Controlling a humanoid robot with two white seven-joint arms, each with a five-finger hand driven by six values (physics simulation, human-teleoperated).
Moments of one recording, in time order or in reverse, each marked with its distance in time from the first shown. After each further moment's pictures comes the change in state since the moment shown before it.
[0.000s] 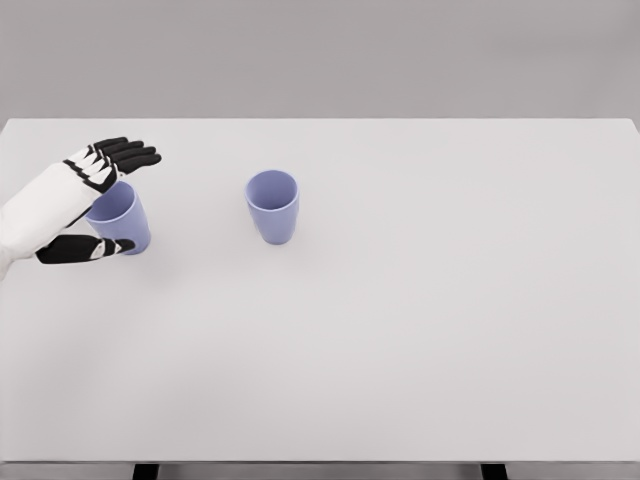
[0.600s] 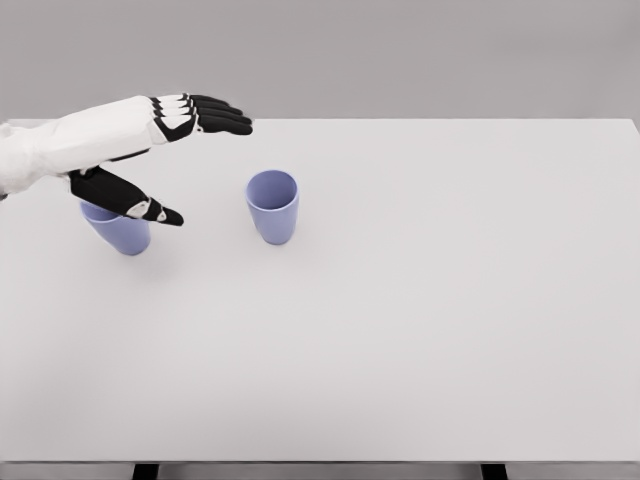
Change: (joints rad) left arm -0.603 0.274 -0.569 -0.002 0.560 0.140 -0.267; right arm 0.000 0.000 0.000 0.000 0.000 0.000 0.000
